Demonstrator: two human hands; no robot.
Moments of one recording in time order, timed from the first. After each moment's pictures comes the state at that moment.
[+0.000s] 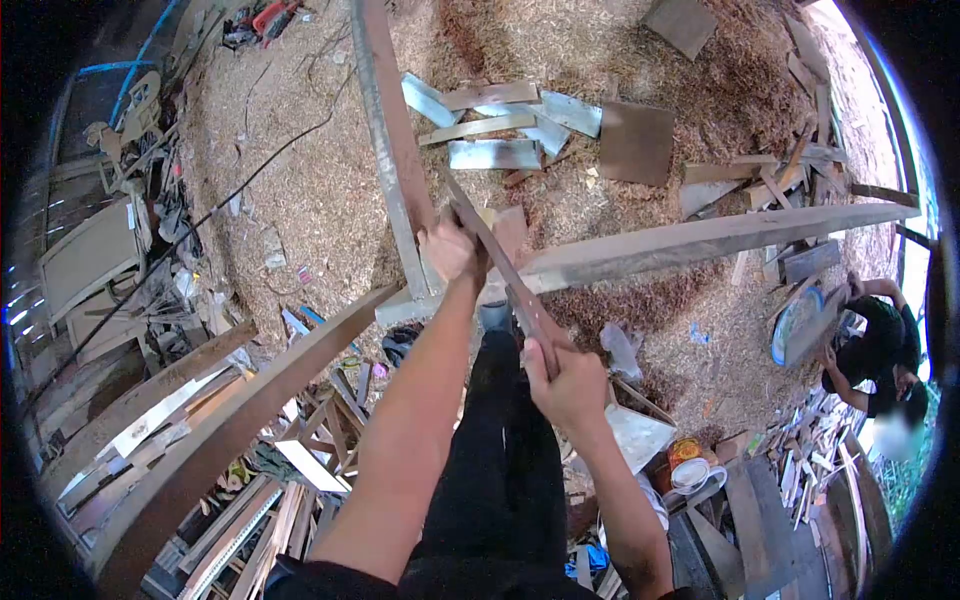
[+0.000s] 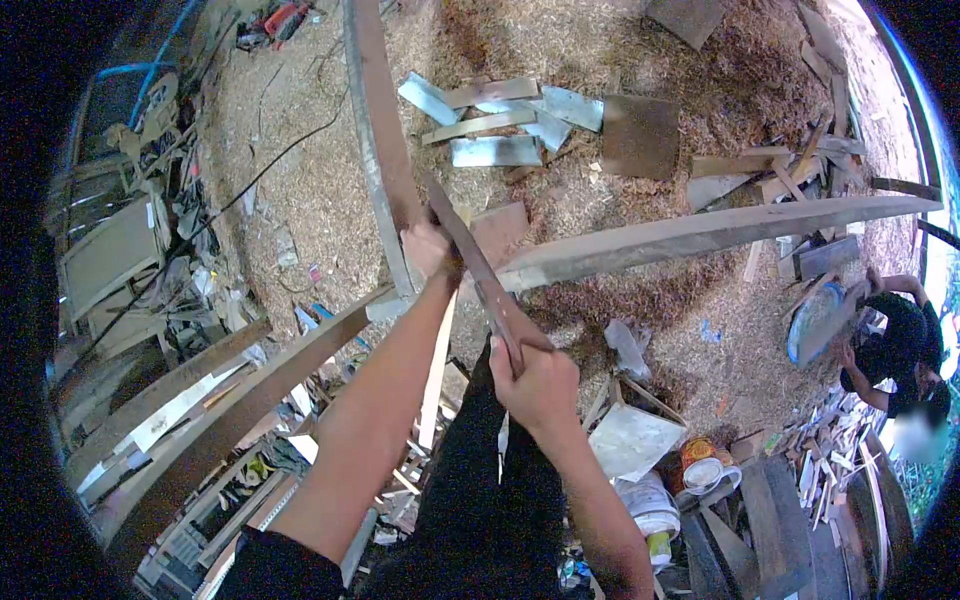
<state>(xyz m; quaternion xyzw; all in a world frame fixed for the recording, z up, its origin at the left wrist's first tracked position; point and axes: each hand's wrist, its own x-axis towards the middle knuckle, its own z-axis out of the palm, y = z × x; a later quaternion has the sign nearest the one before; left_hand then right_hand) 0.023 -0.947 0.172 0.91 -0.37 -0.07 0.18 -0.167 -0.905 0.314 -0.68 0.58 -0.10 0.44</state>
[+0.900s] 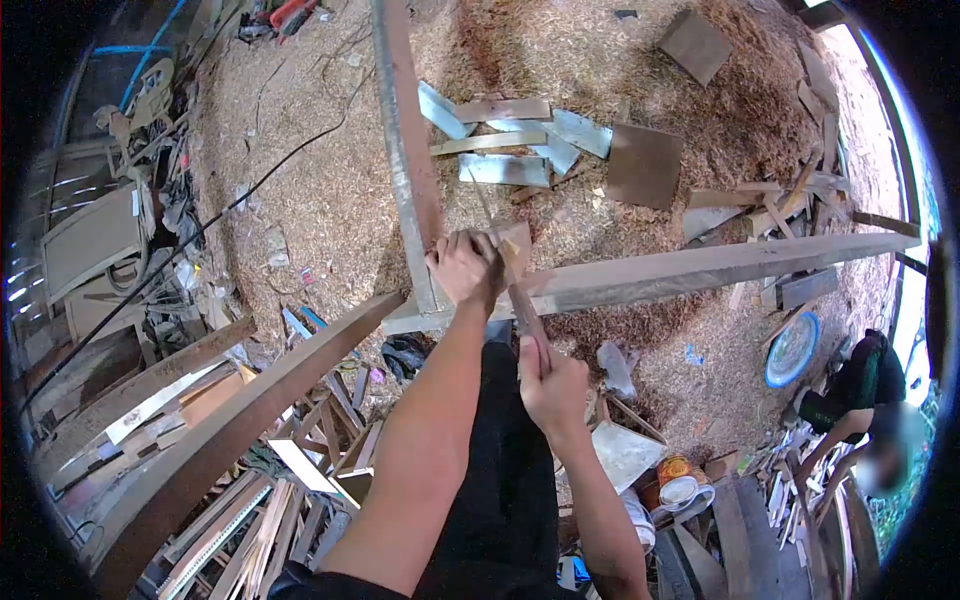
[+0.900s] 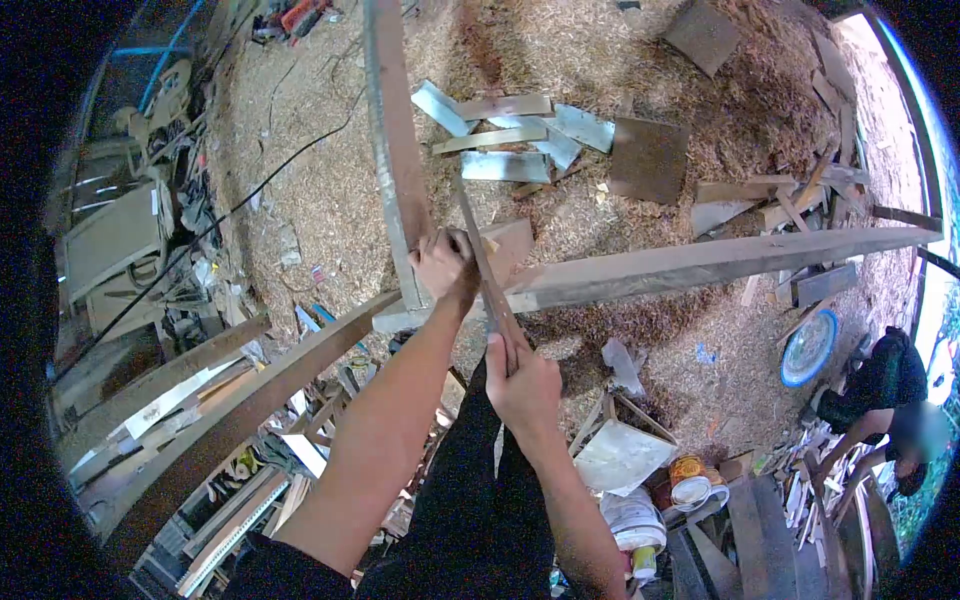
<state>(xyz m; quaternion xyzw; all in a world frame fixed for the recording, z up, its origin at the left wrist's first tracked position) 0.015 -0.950 0.170 0.92 -0.37 -0.03 0.13 -0.140 -0.911 0.303 -0.61 0.62 -0.11 0.48</state>
